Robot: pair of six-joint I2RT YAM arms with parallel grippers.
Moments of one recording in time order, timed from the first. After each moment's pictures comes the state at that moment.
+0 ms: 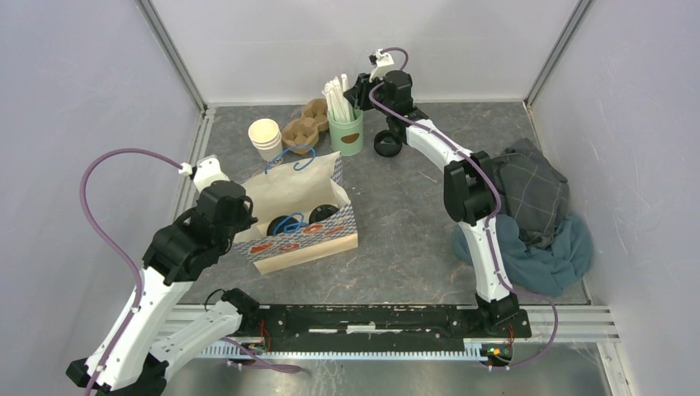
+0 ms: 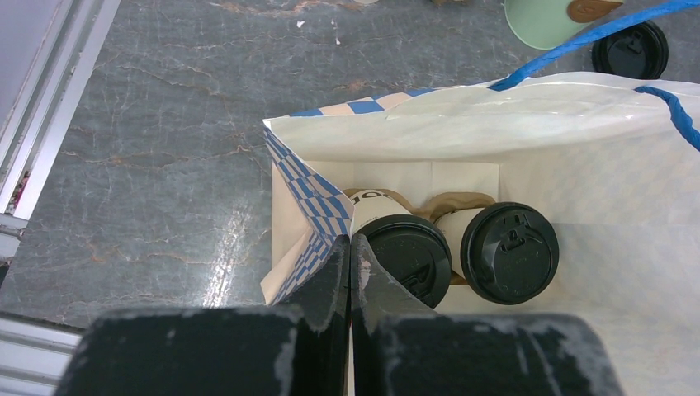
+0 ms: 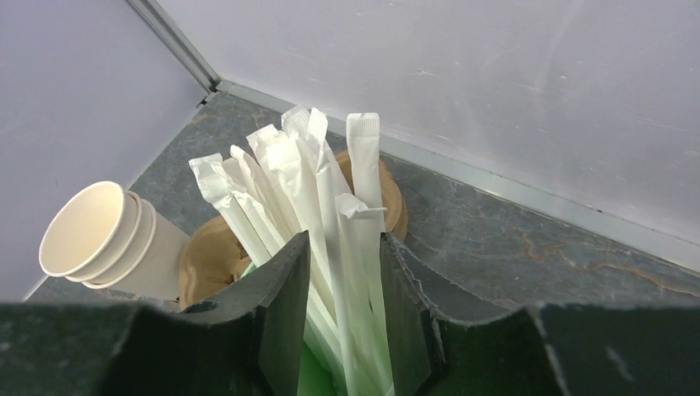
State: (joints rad) left arm -0.57 0.76 1.15 -1.11 -0.59 -0.70; right arm 0.43 2.38 2.07 0.20 -0.25 0.28
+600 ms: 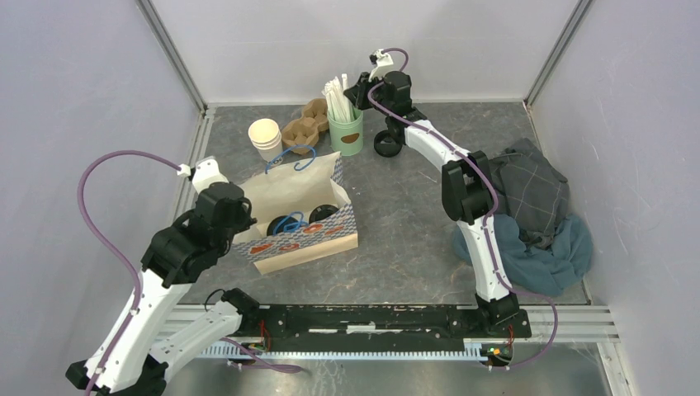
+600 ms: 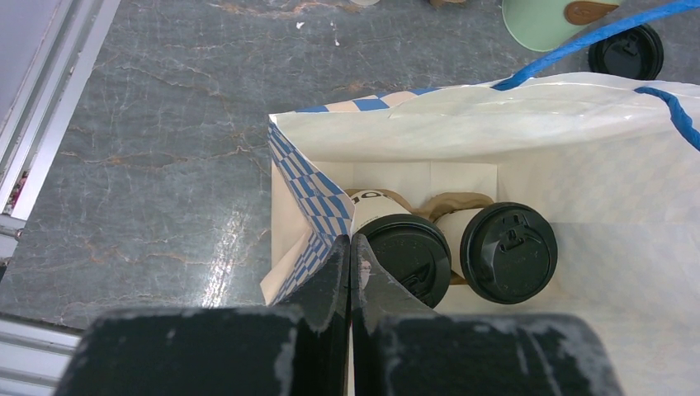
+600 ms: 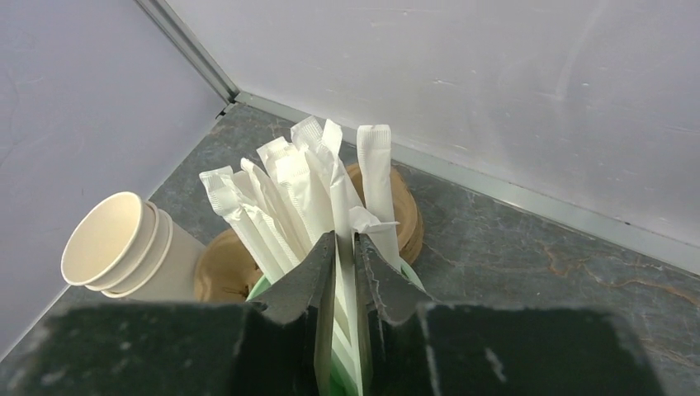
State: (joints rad) left arm -0.57 0.75 1.14 -1.11 -0.59 -0.70; right arm 0.43 2.42 2.10 0.25 -0.28 0.33
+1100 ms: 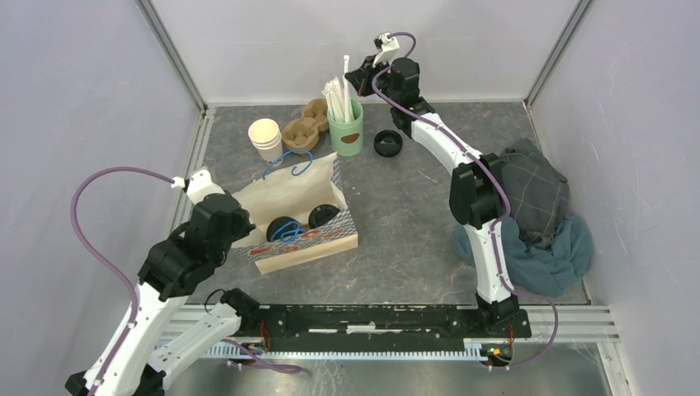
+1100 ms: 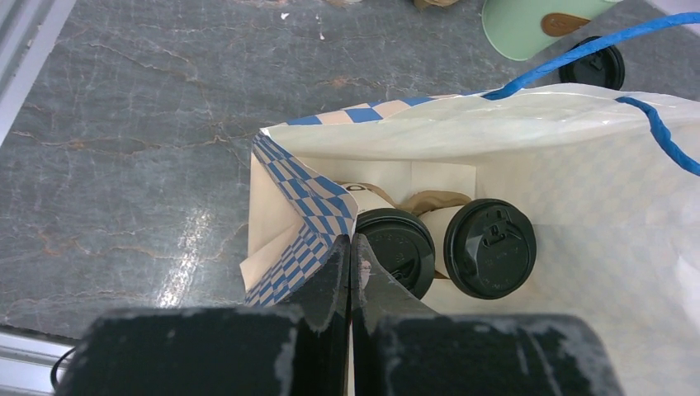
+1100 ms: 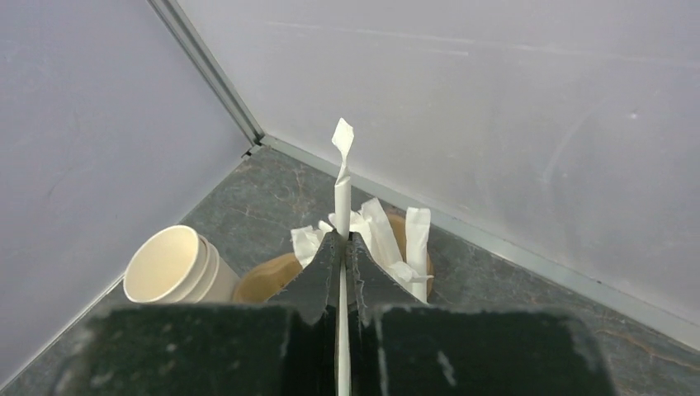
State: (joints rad) left arm -0.57 0.66 1.06 -1.07 -0.58 -0.76; right arm 0.43 2.32 2.10 0.25 -0.29 0.30
